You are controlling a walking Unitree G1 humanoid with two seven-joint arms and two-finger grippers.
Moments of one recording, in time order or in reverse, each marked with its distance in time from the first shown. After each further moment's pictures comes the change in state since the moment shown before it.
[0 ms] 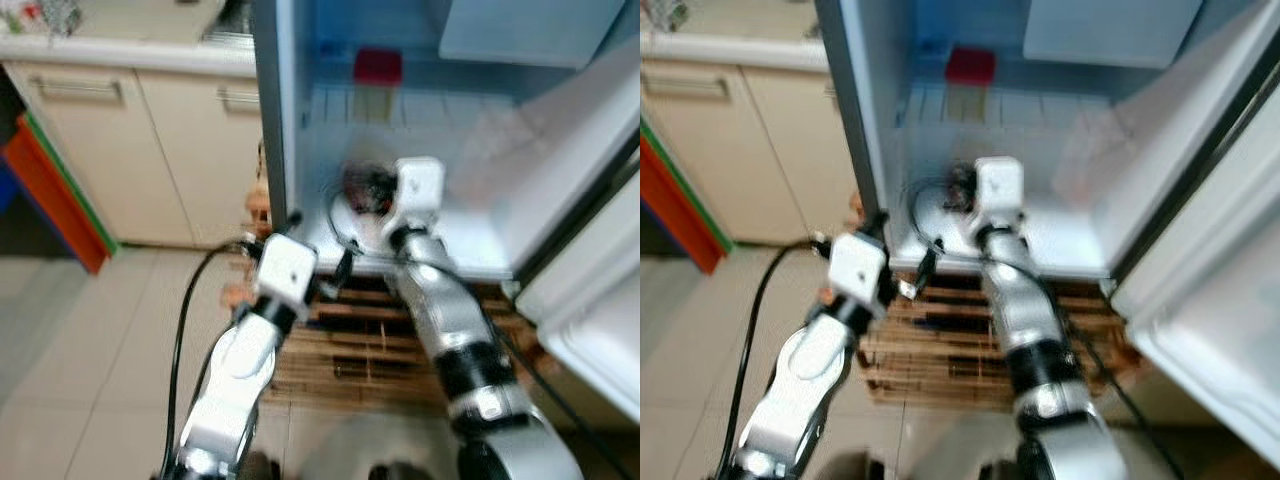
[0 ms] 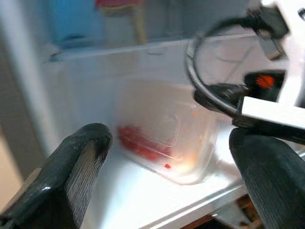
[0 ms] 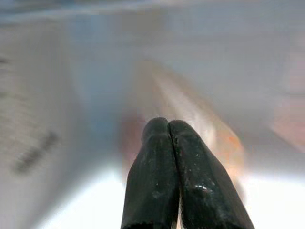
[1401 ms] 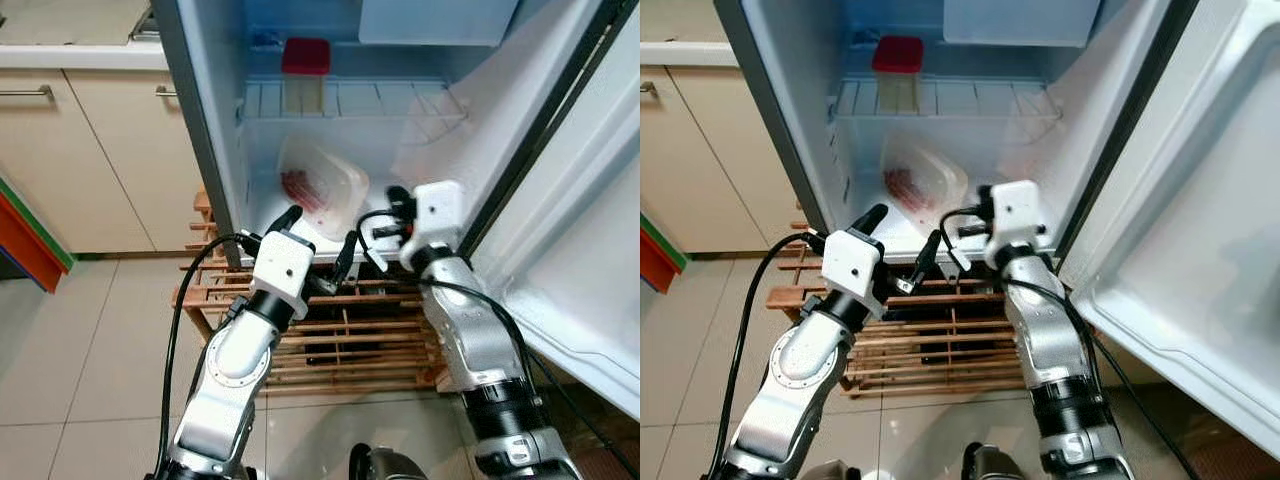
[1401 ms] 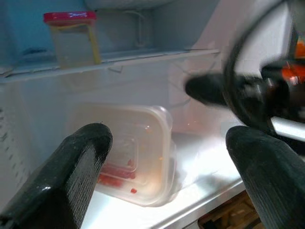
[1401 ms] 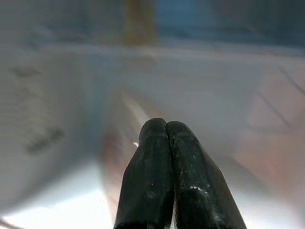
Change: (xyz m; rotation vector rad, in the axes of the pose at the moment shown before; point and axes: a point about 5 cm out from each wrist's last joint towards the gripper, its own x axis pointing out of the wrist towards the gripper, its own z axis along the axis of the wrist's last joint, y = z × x) left arm 0.000 0.002 0.011 -0.015 -0.027 -0.013; right arm -0.022 0.018 0.027 -0.070 -0.129 0.214
